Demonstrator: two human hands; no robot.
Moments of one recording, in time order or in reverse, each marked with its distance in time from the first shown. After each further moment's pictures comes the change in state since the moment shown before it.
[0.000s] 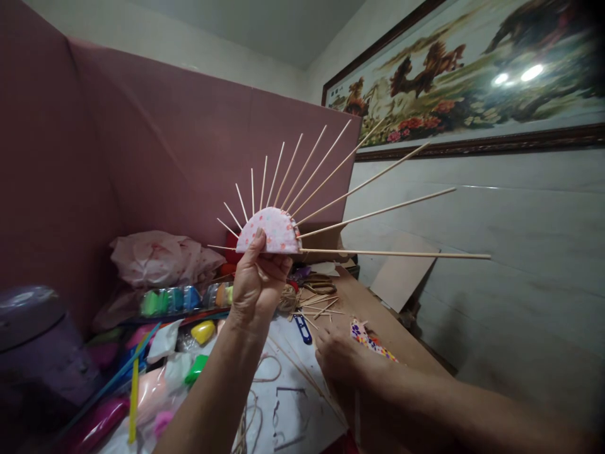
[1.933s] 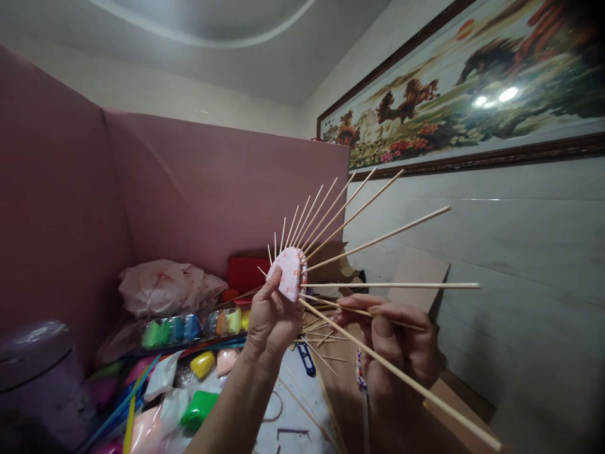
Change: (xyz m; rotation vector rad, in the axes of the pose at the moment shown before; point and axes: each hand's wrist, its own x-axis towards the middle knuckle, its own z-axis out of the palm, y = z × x) left_hand -0.009 -0.018 0.000 -0.067 -0.053 -0.267; right_hand 0.052 -0.011 -0.154 1.137 1.435 0.362
